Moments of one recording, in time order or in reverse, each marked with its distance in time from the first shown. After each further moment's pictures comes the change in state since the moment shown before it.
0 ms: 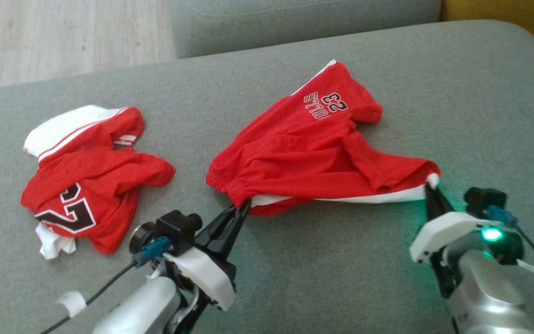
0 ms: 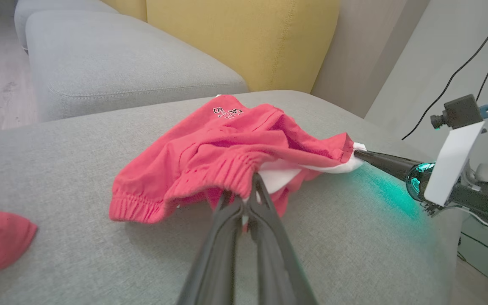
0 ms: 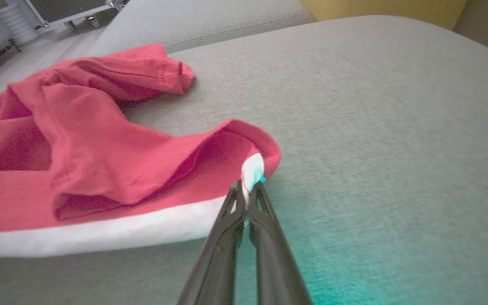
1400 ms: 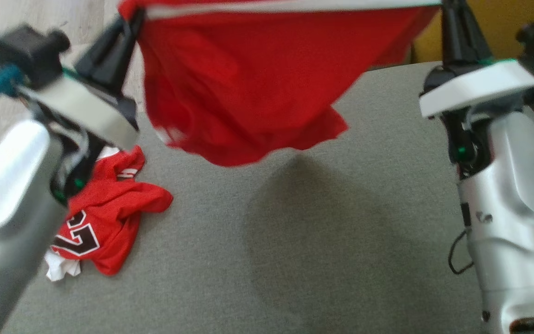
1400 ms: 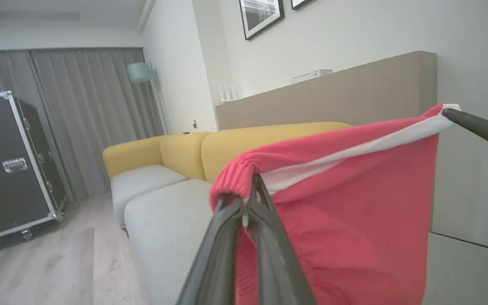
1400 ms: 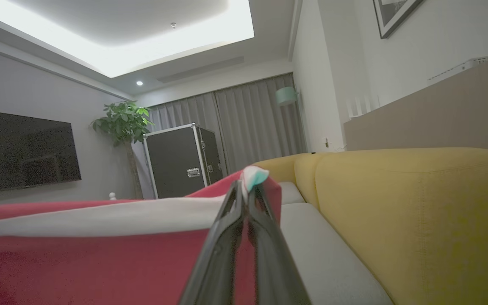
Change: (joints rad) left arm -0.458 0.232 0.186 -0.053 -0.067 -0.045 0.131; right arm -0.253 -0.012 0.174 -0.556 0.253 0.000 0.126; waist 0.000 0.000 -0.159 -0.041
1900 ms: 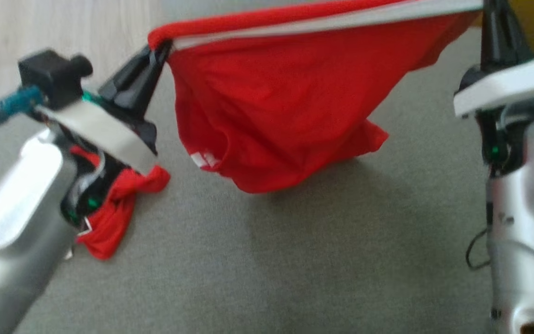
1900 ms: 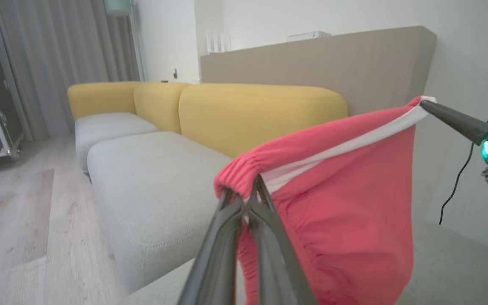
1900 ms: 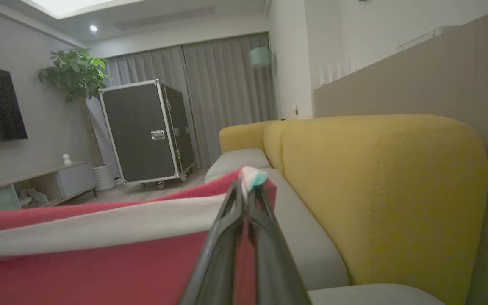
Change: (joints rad) left arm 0.115 0.004 -0.006 -0.154 -0.084 0.050 0.076; right arm 0.065 0.006 -0.165 -0.131 -0.146 0.000 0.121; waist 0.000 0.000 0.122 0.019
